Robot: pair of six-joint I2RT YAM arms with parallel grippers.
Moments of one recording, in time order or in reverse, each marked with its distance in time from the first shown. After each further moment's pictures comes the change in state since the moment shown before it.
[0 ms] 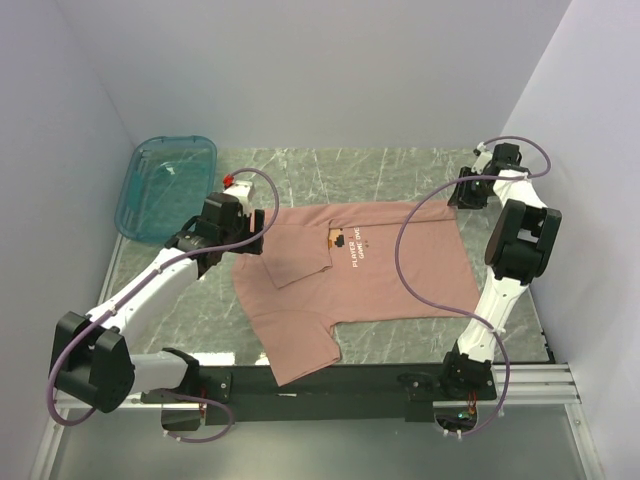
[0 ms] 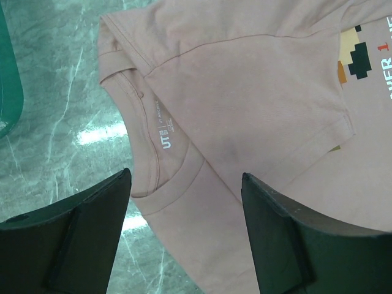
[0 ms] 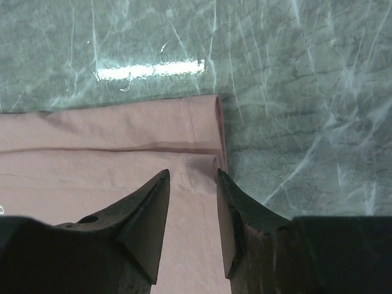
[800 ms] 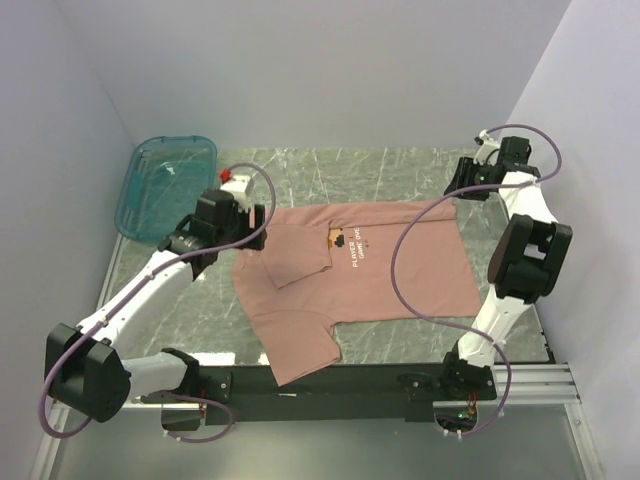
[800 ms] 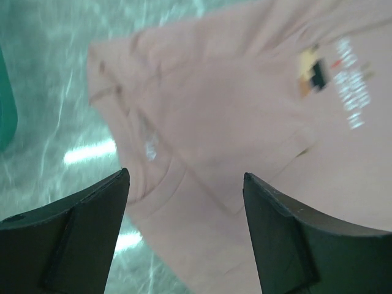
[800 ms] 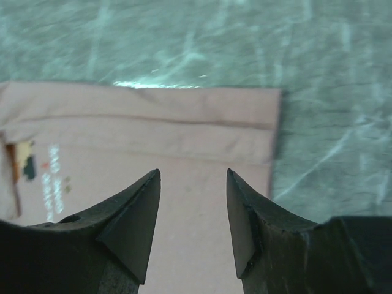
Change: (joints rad) left arm 0.003 -0.040 0.069 0.006 0.071 -0.010; right arm 0.011 -0.262 -0.163 0.030 -0.157 -0.066
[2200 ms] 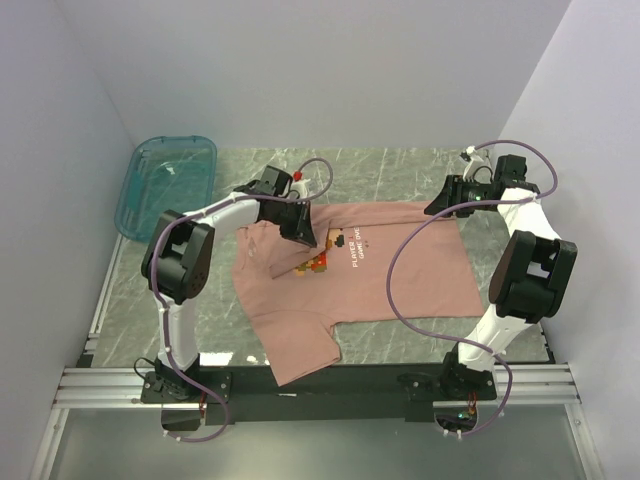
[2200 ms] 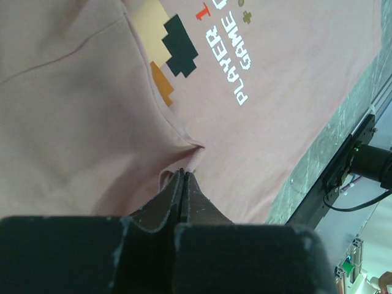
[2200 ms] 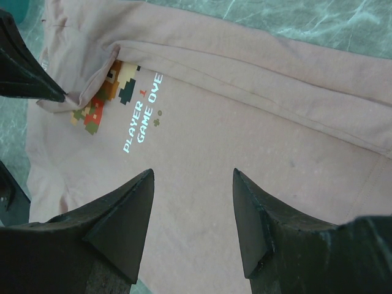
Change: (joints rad) left arm -0.039 0.798 0.461 -0.082 0.671 -0.040; right arm 0.002 -0.134 -0.199 -0.052 -0.352 -0.156
